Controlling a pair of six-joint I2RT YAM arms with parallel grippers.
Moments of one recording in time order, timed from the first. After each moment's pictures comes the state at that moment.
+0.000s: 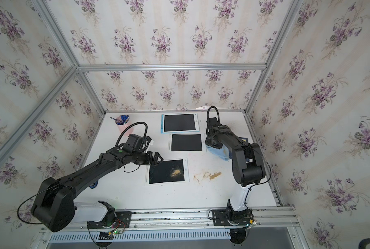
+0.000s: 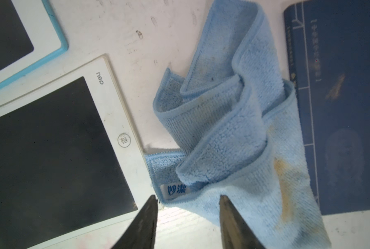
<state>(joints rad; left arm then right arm) -0.44 1.36 0.88 -0.53 0.35 -0.42 0.24 1.81 1.28 -0.72 0.14 0.58</state>
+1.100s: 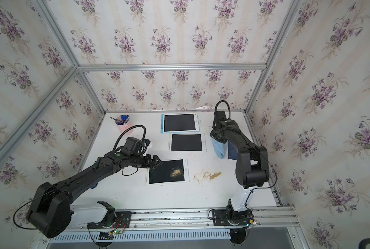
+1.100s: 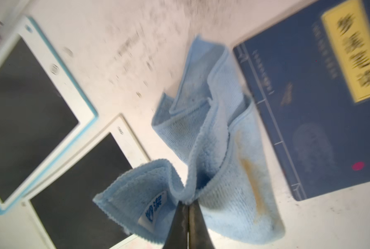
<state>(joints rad) -0.44 1.31 0.83 -0.52 0.38 -0.42 0.13 1.73 1.39 -0.77 0.12 0.74</state>
